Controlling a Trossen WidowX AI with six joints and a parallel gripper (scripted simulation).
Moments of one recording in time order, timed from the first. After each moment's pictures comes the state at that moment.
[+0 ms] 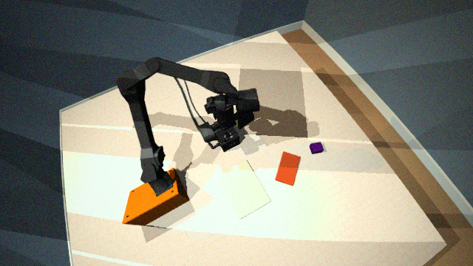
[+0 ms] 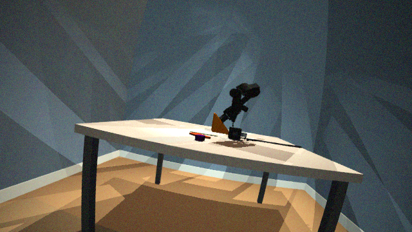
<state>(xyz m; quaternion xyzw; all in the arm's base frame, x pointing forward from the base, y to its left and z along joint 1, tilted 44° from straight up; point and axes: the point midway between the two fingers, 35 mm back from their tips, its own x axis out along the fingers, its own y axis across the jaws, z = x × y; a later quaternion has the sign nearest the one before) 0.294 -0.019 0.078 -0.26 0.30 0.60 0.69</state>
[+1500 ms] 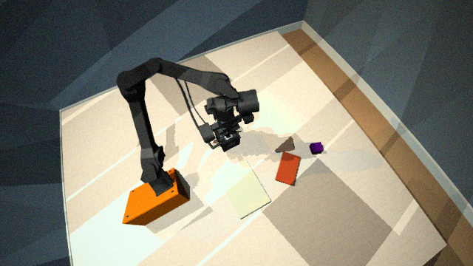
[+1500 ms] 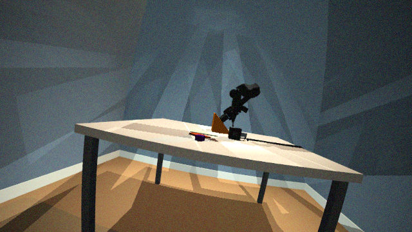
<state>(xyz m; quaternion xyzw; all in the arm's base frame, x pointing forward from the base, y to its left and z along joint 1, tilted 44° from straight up) 0.294 -0.016 0.075 -0.25 0.31 0.61 0.69</state>
